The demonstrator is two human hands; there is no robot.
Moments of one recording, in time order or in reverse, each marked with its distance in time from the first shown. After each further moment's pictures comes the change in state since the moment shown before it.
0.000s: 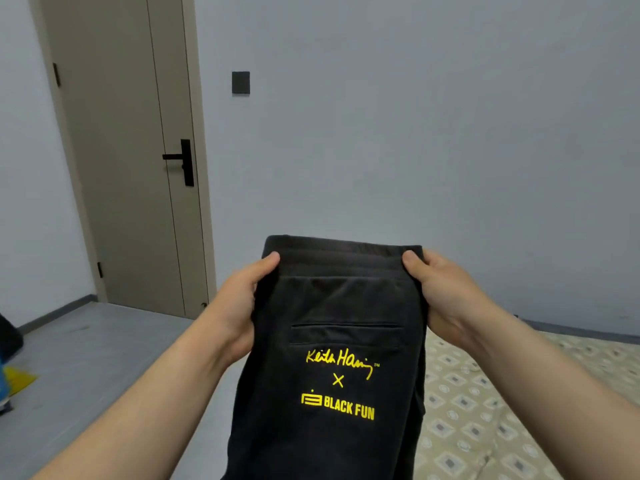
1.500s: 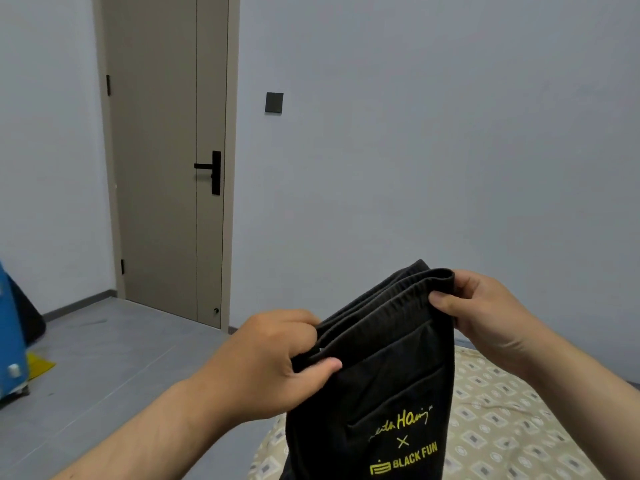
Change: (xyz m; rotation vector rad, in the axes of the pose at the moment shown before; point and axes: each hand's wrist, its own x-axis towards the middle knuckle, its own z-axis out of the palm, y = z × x) left_hand -0.065 -0.003 -0.005 1.345 -0.136 1.124; right_hand -0.024 -0.033 -0.019 -0.319 -0.262 -0.175
